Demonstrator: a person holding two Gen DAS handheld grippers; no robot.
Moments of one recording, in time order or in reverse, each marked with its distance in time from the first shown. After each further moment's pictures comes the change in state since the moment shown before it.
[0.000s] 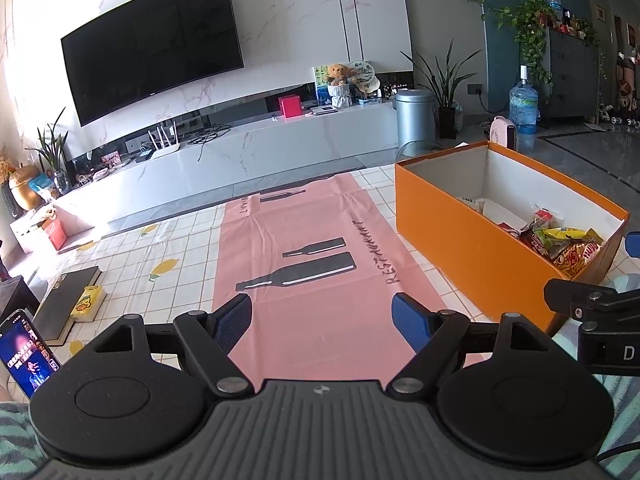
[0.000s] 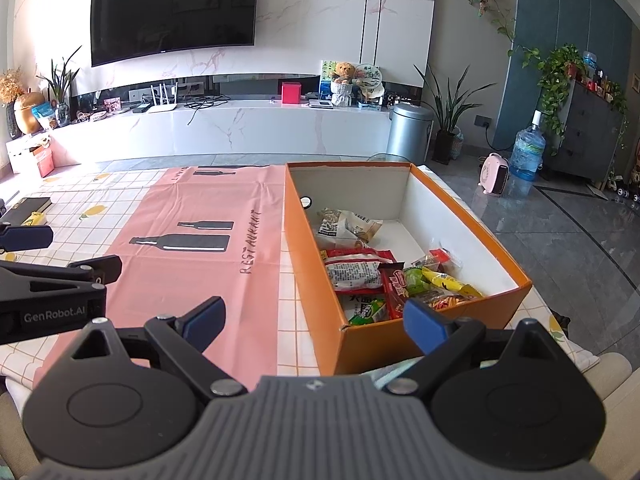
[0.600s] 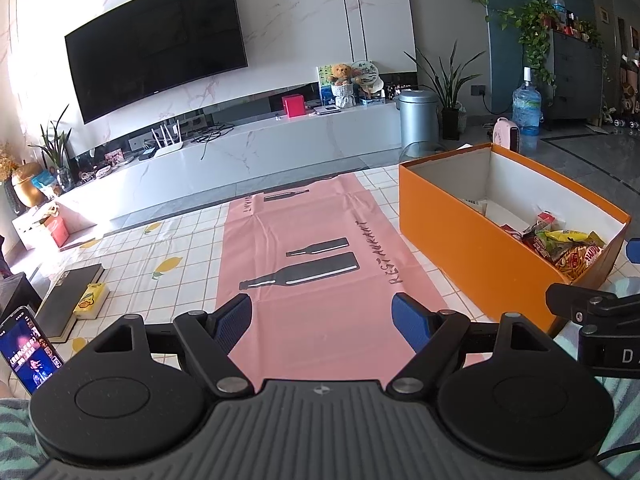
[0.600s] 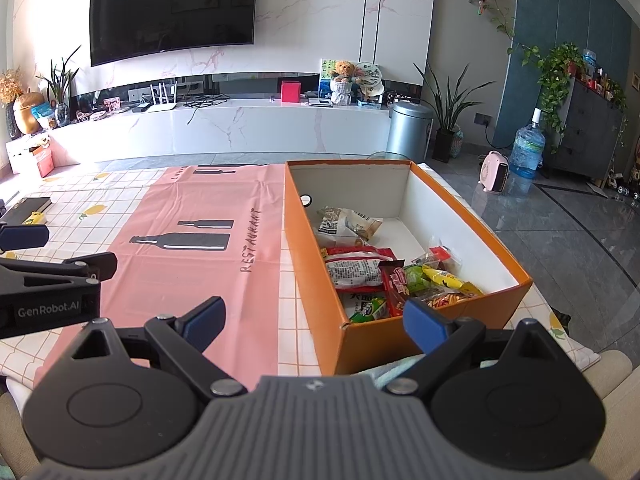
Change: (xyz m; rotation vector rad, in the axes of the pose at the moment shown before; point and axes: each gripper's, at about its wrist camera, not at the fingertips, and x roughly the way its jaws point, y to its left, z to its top) left arm -0.003 0.002 0.000 -0.016 0.004 0.007; right arm 0.000 0.000 0.000 0.006 0.006 0.001
